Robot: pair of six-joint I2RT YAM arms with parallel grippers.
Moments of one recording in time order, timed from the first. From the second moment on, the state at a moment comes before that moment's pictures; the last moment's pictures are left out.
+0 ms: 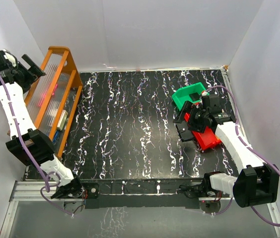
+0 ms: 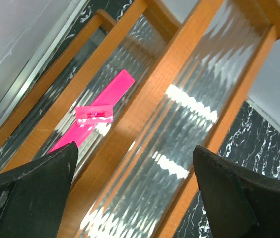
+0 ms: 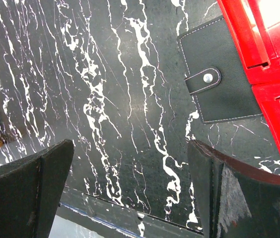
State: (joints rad) left arm 0.49 1.69 1.92 -0.93 0.27 -0.35; right arm 0.12 1.17 0.90 -0.62 -0.31 0.55
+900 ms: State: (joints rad) left arm -0.14 1.56 1.61 -0.54 0.55 -0.38; right arm 0.12 1.12 0.98 -0.61 -0.12 0.50
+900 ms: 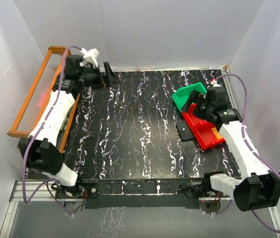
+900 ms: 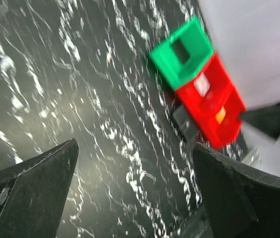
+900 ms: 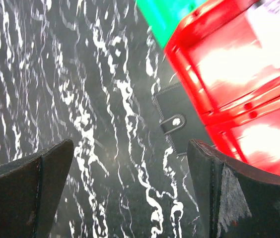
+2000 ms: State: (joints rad) left arm -0.46 1.21 0.94 -0.40 0.23 -0.42; right arm 0.23 1.53 1.02 -0.63 -0.03 0.46
